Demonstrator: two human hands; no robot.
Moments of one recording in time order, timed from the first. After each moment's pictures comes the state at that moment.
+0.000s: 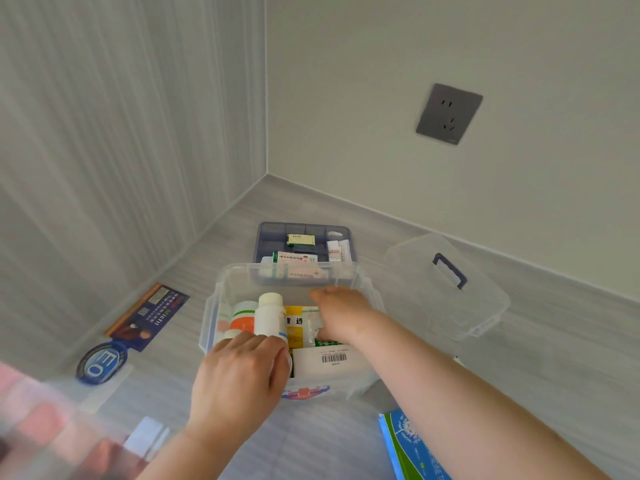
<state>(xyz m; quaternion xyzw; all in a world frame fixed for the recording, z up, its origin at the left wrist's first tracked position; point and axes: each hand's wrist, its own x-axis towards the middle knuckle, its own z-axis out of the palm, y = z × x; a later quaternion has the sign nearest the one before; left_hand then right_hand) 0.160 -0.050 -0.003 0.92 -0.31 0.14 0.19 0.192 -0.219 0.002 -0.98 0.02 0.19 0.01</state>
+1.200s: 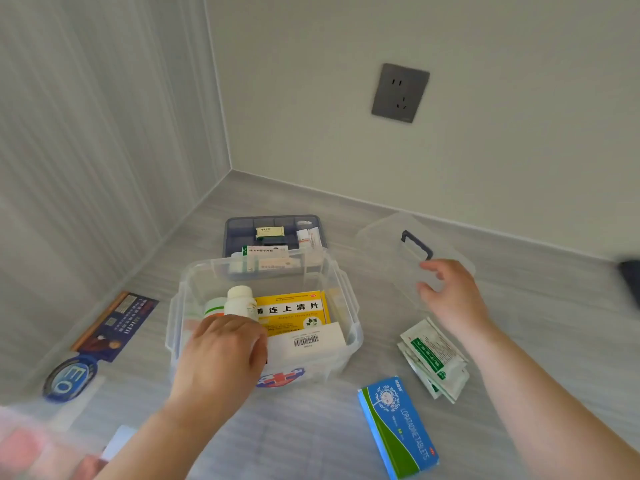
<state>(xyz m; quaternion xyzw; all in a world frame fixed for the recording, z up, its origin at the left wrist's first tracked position) 0.162 -0.062 0.010 0.91 -0.36 0.05 0.19 0.081 -0.333 0.022 -0.89 0.33 -0.15 0.27</state>
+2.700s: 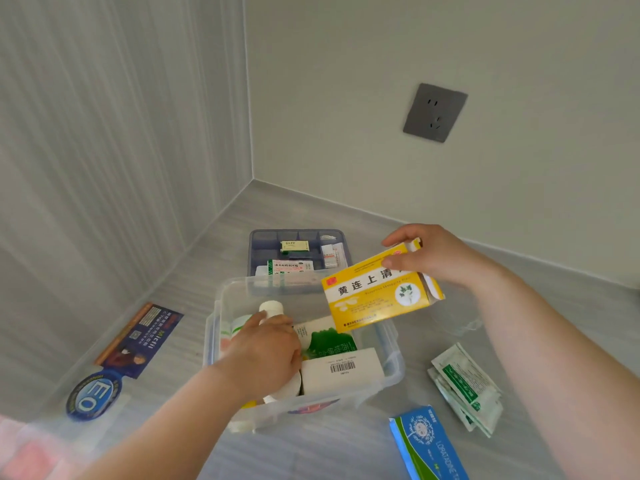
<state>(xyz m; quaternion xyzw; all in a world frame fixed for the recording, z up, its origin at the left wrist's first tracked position) 0.222 -0.075 -0.011 0.88 -0.46 -0.15 -0.01 0.171 -0.297 0.093 -0.90 0.20 -0.01 0.39</state>
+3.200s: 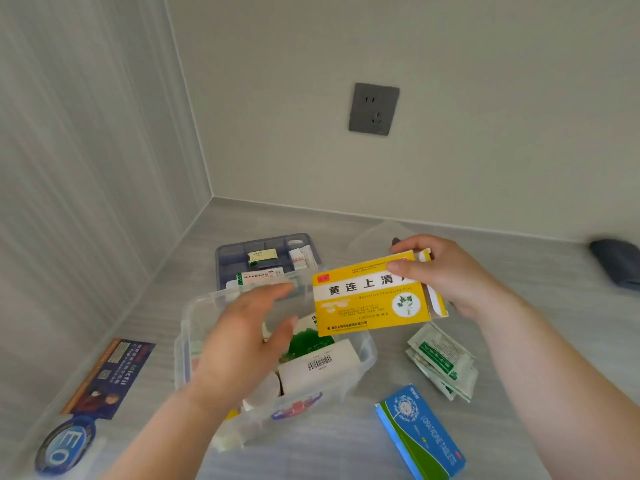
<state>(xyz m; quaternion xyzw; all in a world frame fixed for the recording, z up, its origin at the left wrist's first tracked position) 0.198 -0.080 0.028 0.84 -0.38 0.02 0.39 0.100 -0.299 0.083 -0.79 0.26 -0.14 0.54</state>
